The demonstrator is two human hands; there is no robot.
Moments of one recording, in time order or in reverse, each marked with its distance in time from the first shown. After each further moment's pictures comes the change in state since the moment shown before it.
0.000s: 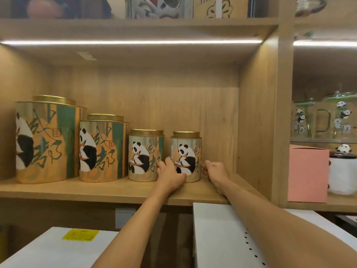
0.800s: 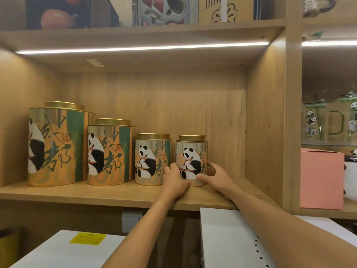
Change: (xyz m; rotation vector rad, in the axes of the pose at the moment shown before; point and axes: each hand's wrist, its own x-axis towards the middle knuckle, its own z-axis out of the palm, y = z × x) left_hand -0.004 0.000 -0.003 0.007 0.042 0.002; right_hand 0.004 0.006 0.004 -0.139 -0.191 -0.158
